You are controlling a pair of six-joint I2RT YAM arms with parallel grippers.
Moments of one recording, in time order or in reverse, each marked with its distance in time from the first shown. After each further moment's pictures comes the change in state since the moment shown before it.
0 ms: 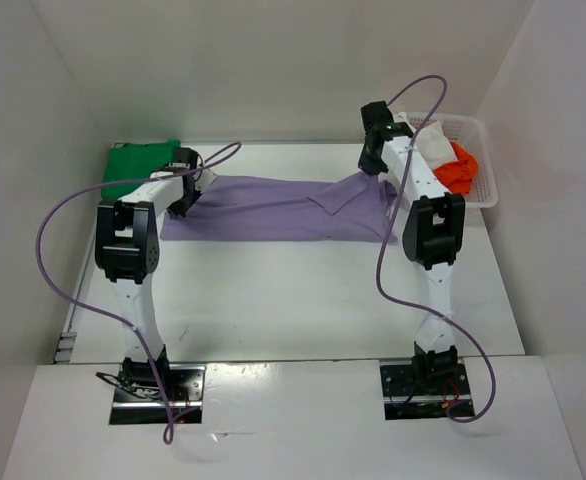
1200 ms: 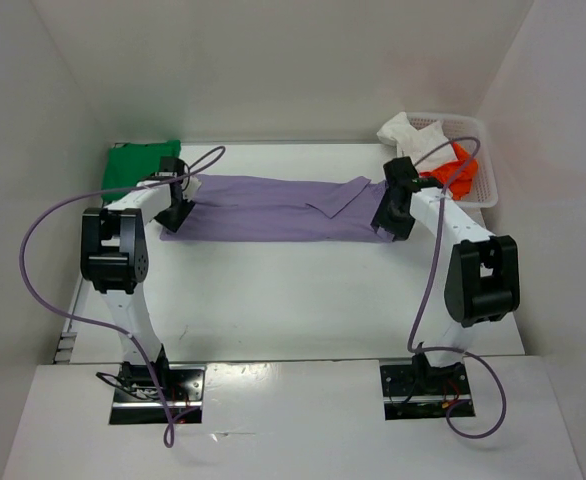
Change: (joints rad) left arm 0.054 -0.121 -0.163 0.024 -0.018 -0.082; right arm -0.016 -0.617 -0.888 0.095 -0.113 0.126
